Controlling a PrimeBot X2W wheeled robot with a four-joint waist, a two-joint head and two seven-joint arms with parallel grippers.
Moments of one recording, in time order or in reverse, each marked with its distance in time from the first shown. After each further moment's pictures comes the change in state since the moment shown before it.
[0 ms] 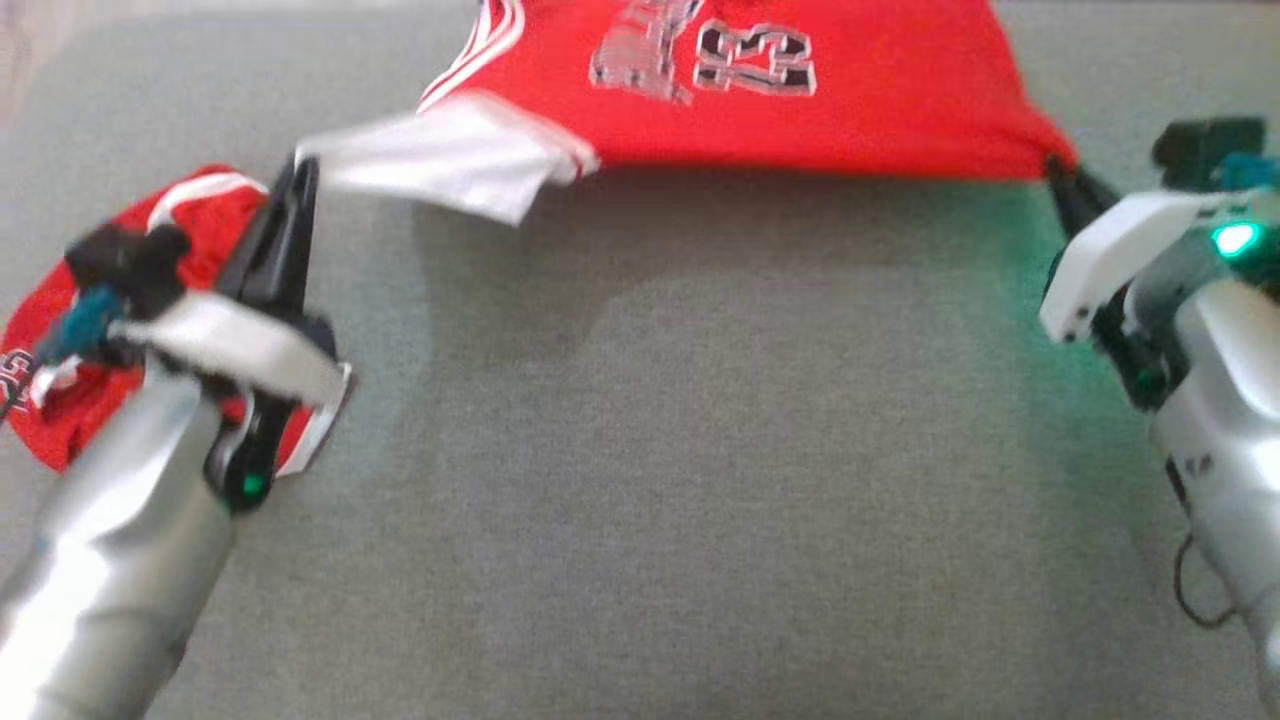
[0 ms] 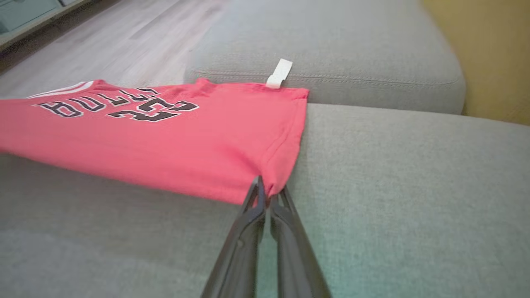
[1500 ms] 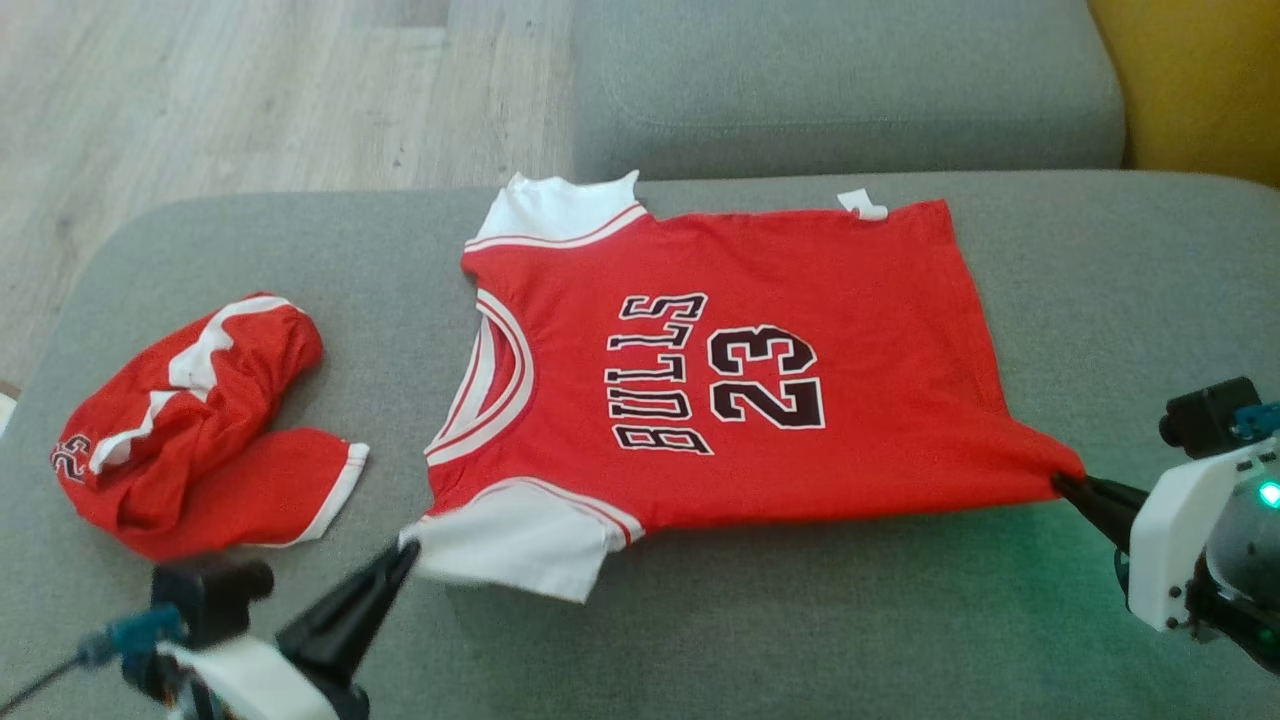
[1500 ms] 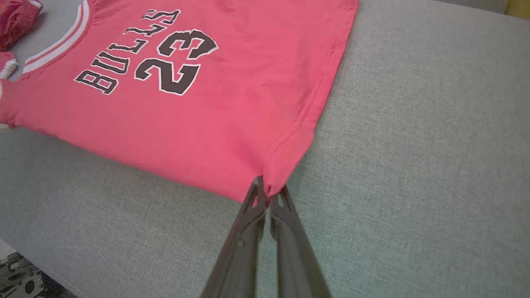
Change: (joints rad) left arm 0.663 0.408 -0.127 -0.820 -0.141 0.150 0.248; right arm 0.587 -0.435 0.248 -0.694 0.426 0.000 0.363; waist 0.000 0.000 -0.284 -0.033
